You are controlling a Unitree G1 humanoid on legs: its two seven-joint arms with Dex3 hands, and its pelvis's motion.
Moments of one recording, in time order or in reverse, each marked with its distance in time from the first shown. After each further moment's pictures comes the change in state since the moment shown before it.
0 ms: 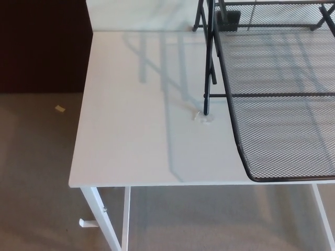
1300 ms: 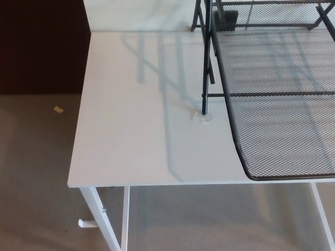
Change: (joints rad) left_arm 0.021 0.003 0.000 0.010 0.001 0.000 0.000; right_arm 0.444 -0.383 0.310 0.385 0.012 0.562 0.119
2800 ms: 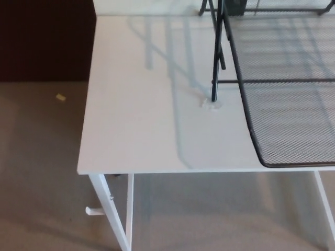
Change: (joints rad) left_arm 0.017 0.006 -0.006 -0.009 0.001 0.000 -0.006; right_arm -0.702 0.036 0.364 0.936 0.016 -0.024 0.068
